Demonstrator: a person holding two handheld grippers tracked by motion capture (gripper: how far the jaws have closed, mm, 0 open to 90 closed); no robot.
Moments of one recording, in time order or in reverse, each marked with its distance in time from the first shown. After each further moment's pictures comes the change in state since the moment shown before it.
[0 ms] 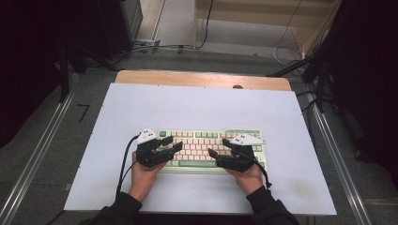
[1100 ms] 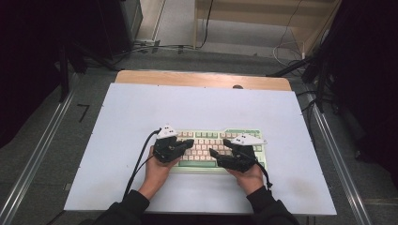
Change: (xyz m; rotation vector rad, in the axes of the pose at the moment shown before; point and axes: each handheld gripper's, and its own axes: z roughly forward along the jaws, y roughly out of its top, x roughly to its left) left arm -0.023 0.011 0.042 0.119 -0.054 0.082; right arm -0.001 -0.001 -0.001 0.006 -0.005 0.008
